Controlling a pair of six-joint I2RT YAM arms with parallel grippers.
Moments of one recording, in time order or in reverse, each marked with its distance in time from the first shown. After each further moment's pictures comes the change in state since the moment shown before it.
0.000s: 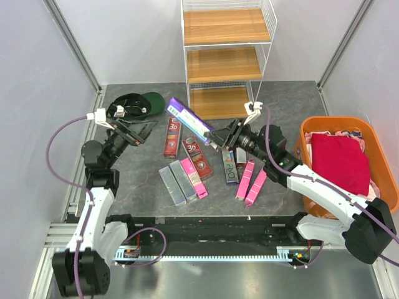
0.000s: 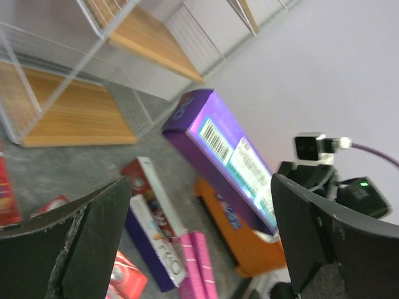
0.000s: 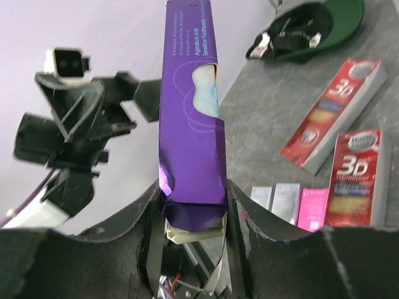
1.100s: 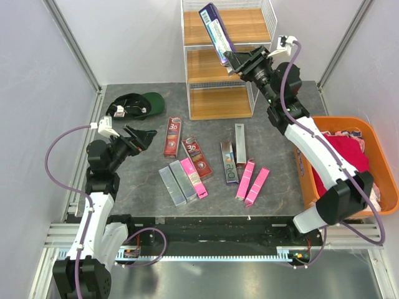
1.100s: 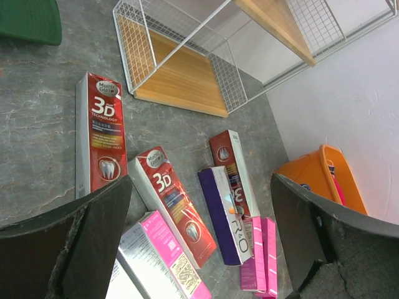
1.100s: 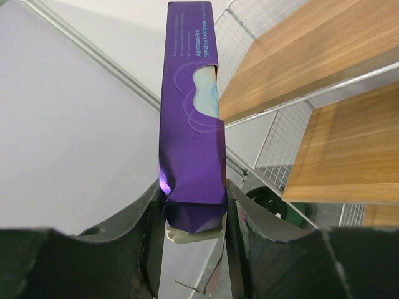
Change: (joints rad) left arm 0.000 -0.114 0.004 -0.481 -0.194 0.290; right arm -0.278 0.339 0.702 -0.119 0.152 0.037
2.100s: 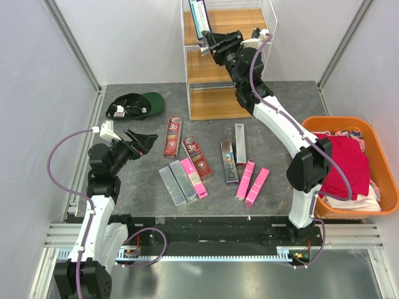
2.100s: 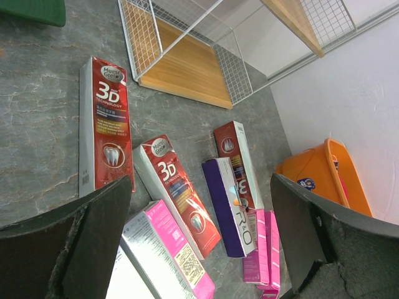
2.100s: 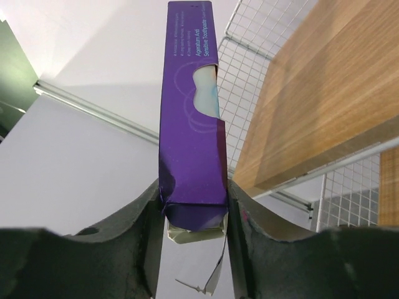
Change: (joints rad) left arm 0.000 -0.028 -0.050 -0.004 0.002 0.000; right arm 0.110 0.415 0.403 0.053 0.237 0.275
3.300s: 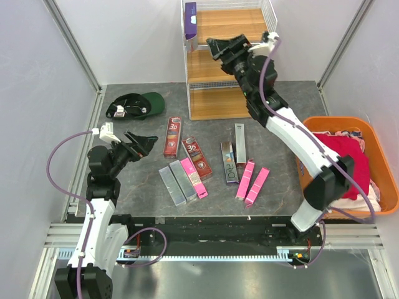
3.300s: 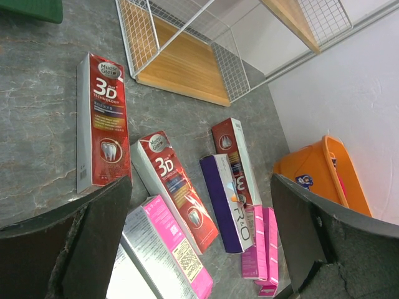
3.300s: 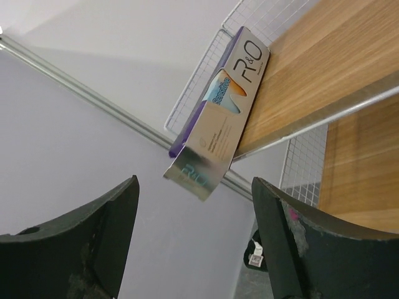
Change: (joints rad) left arm 0.000 -0.048 -0.008 -0.037 0.005 0.000; right arm 0.029 -0.165 -0.130 -0.080 0.047 -0.211
